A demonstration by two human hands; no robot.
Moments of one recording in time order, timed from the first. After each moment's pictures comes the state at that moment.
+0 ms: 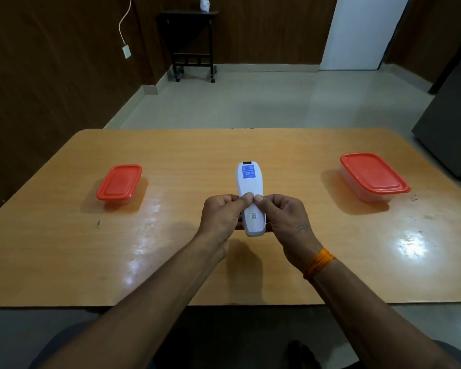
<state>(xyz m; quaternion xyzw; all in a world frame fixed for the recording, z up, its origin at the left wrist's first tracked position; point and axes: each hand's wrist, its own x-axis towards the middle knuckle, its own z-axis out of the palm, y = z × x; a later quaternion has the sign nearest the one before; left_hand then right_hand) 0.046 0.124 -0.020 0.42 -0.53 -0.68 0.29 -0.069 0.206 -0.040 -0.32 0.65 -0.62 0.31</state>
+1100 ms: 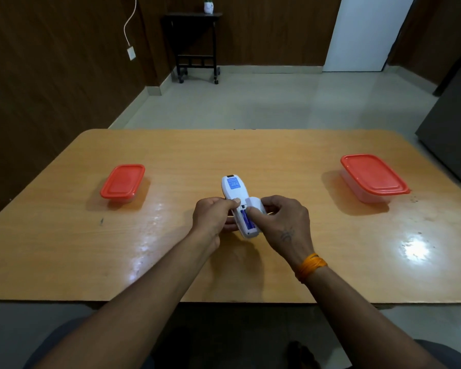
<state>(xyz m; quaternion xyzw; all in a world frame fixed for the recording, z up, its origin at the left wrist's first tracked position) 0.048 0.103 -0.033 0.49 -0.49 -0.67 0.27 -0.062 0.208 -0.037 -0.39 0.80 -0.44 0.07</state>
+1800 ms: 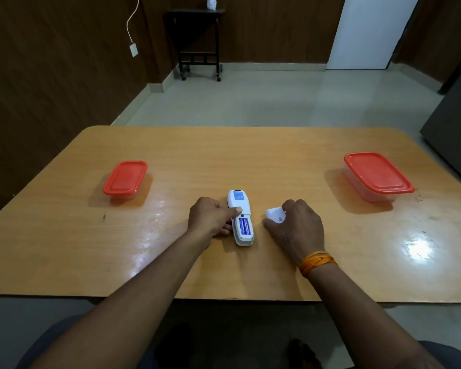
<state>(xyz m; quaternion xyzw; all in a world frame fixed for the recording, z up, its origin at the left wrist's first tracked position) 0.061 0.085 -0.052 0.54 -0.61 -0.55 0.20 -0.092 0.212 -0.068 -0.40 0.89 -0.23 0.00</state>
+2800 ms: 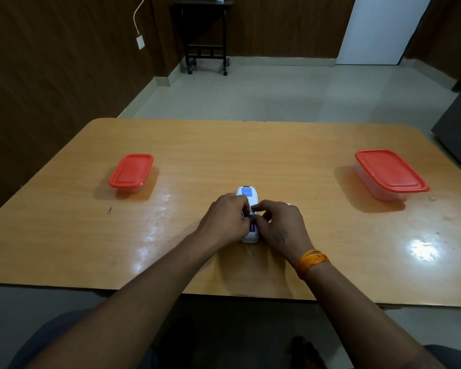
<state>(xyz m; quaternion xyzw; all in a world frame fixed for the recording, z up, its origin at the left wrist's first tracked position) 0.062 0.099 -0.048 0.36 -0.90 -0.22 0.11 -0.065 0.191 -0.072 -0.50 0.79 -0.34 0.09</state>
